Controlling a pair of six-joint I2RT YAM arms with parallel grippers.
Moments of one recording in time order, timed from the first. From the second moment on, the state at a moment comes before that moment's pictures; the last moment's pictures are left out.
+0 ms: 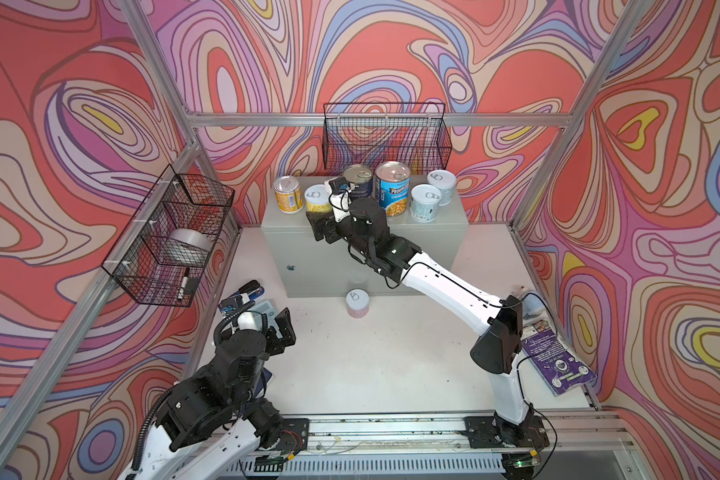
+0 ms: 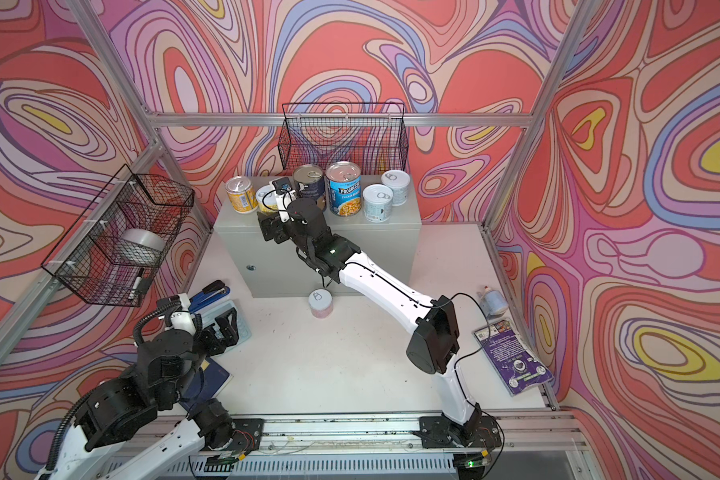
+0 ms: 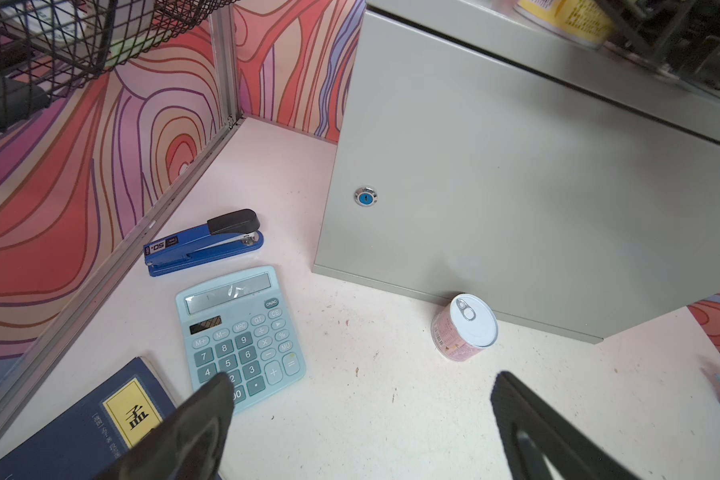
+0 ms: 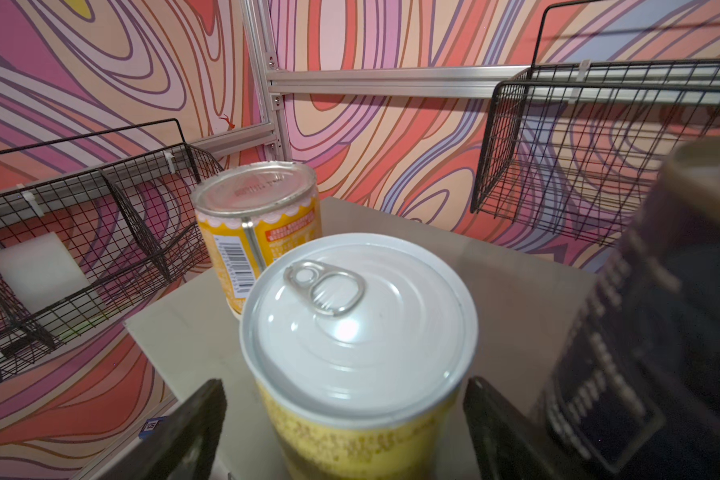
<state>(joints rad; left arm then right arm) -0.71 0.44 0.87 -0.92 -0.66 -0.64 0.85 2.06 2.13 -0.15 0.19 0.08</state>
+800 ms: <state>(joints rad) -0.71 0.45 0.87 -0.92 -0.63 -0.64 0.85 1.79 1.93 -0.15 0.12 0.14</state>
